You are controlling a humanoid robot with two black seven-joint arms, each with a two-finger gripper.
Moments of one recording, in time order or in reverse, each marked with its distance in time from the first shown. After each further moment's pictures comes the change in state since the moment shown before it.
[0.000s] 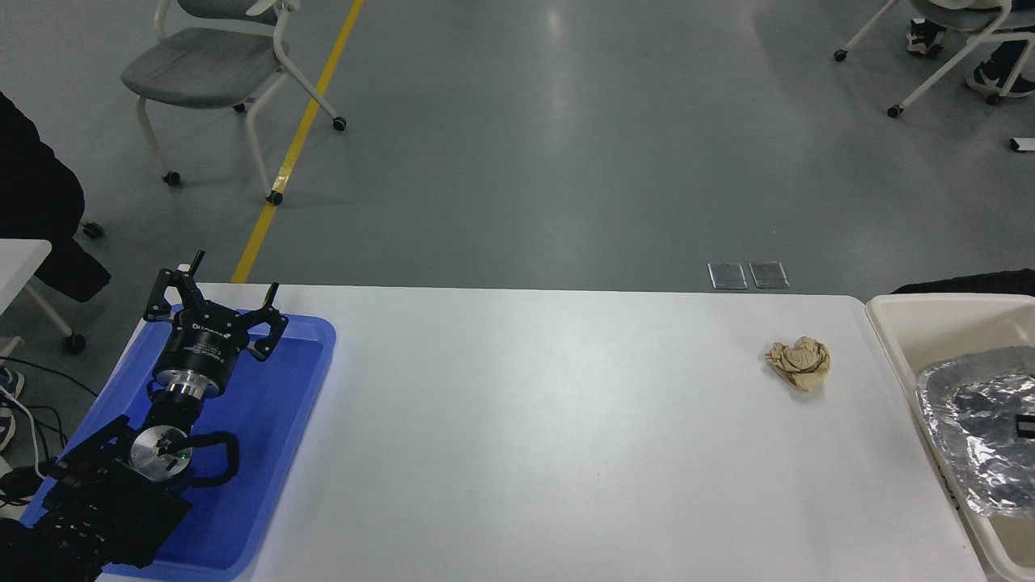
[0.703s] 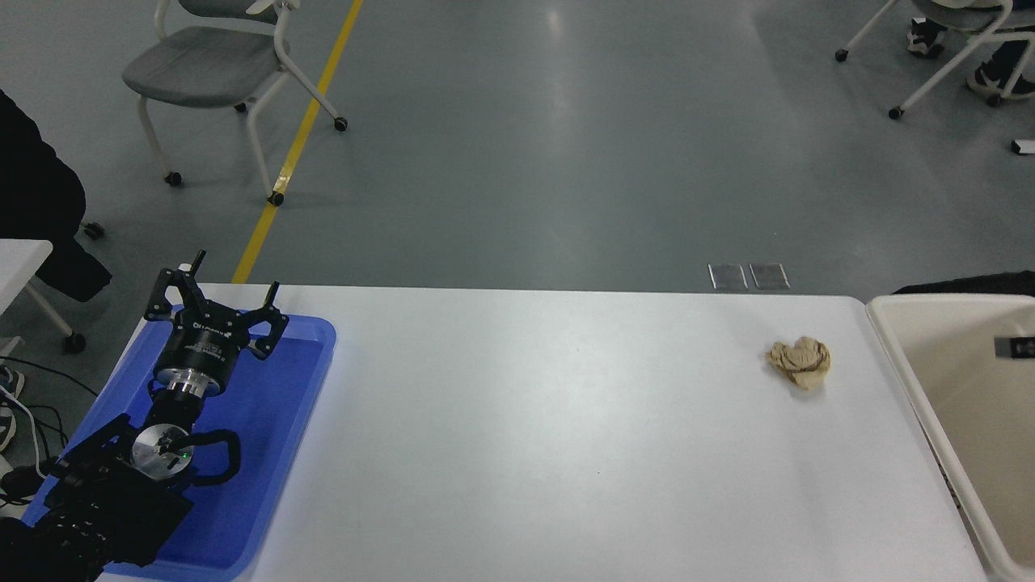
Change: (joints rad) left arm -0.003 -0.003 0.000 -0.002 0.000 0.000 0.000; right arm 0.566 -0.113 -0.265 0.395 -0.005 0.106 0.009
